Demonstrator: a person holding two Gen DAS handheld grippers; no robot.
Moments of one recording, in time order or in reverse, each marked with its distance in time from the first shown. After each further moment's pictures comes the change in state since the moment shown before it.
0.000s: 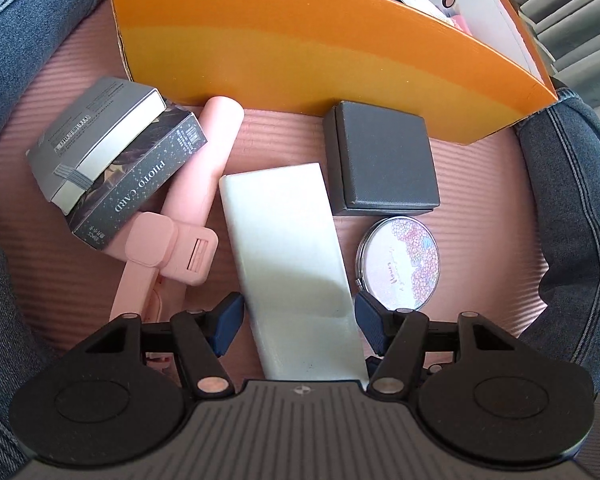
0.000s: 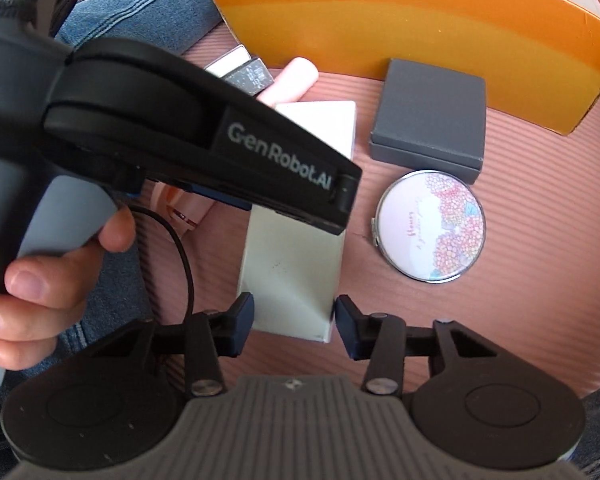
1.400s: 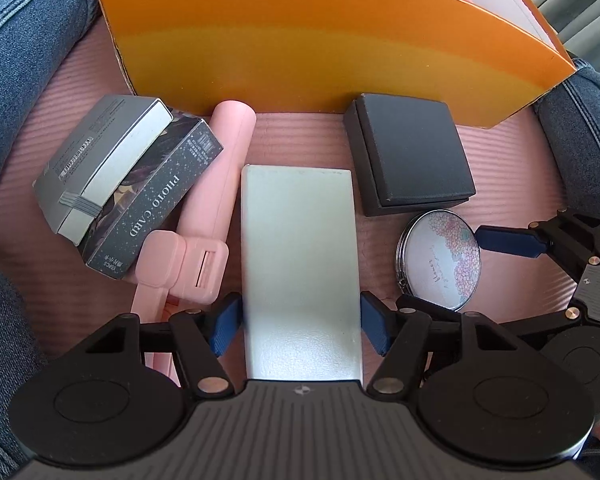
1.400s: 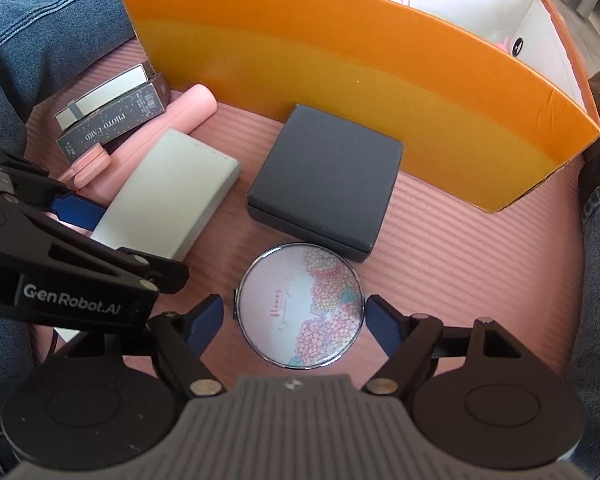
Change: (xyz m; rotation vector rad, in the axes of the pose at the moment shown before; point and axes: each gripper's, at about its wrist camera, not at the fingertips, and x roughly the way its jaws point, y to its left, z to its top) left arm 0.010 0.005 0.004 0.096 -0.020 0.070; right arm 0.019 -0.036 0.037 -0.116 -0.003 -0.262
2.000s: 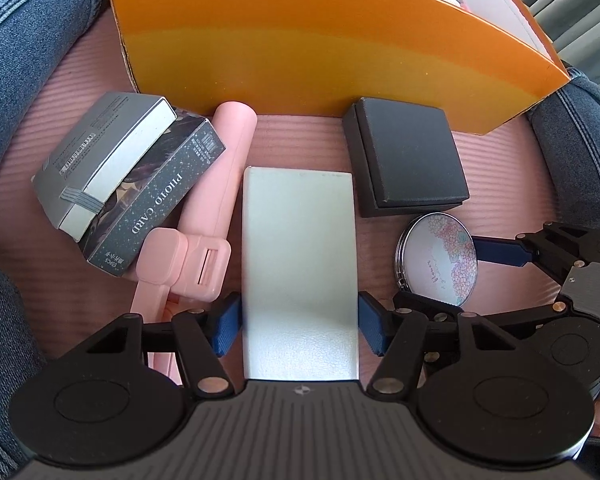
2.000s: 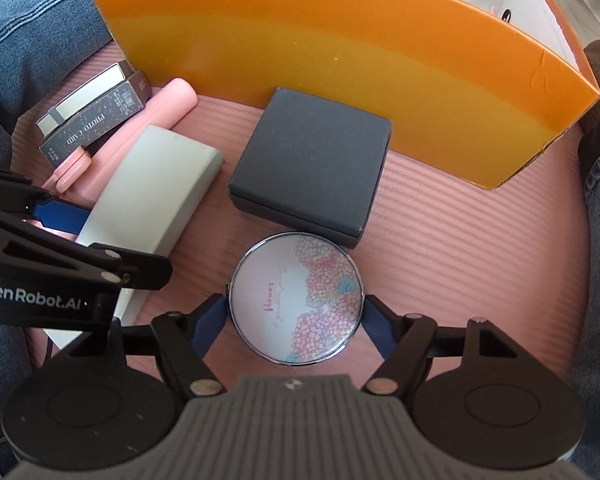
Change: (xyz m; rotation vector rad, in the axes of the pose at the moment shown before) left arm -0.008 0.014 -0.011 -0.015 -0.007 -0.040; right arm 0.002 -0.011 -0.007 0.058 0.003 0.011
